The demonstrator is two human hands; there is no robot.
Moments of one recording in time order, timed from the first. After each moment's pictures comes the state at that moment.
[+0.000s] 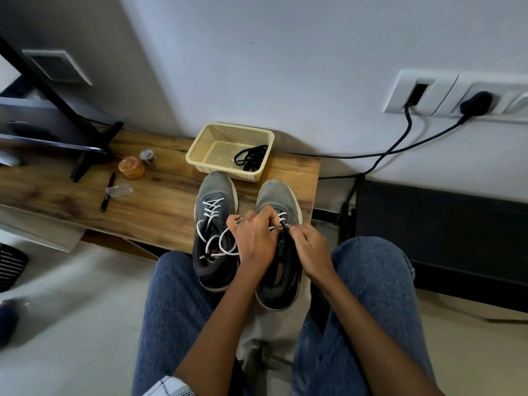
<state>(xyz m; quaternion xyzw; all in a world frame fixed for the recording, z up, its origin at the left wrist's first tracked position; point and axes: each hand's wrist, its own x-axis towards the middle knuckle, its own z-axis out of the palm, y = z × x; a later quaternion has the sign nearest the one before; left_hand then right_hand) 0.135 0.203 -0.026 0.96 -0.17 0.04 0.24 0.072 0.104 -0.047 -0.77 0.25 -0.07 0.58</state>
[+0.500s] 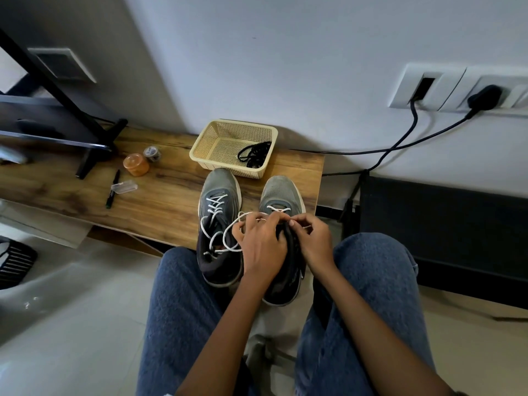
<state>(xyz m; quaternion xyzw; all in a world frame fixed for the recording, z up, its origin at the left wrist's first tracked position) 0.112 0.210 -0.026 0.95 -0.19 0.03 0.26 0.082 0.103 -0.061 -0.76 0.27 -0.15 0.58</state>
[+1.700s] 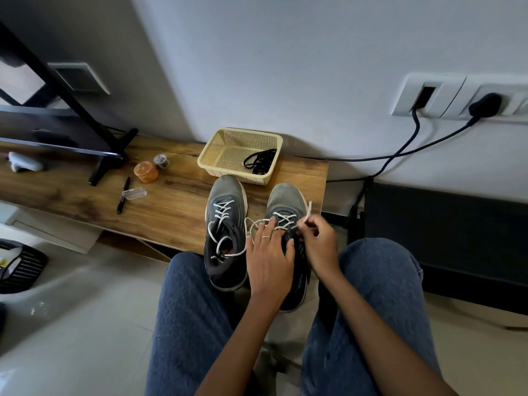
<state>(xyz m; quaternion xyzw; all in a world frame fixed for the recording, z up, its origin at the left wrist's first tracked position) 0.088 0.216 -0.019 0.96 -0.18 -0.02 0.21 0.082 0.108 -0.050 -0.76 0.27 -0.20 0.56</state>
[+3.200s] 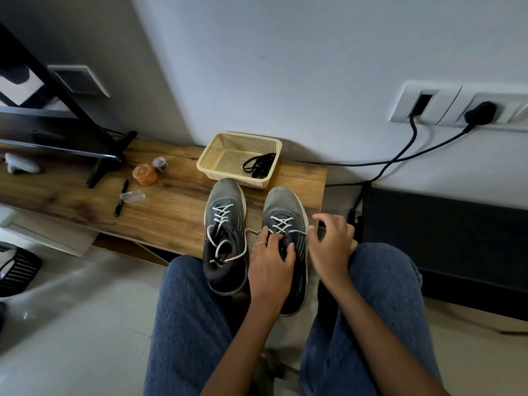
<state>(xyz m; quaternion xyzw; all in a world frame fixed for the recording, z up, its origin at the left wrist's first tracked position) 0.086 0.215 -0.017 0.94 -0.11 -0.09 0.31 0.072 0.101 -0.033 -0.84 0.35 -0.20 0.36</state>
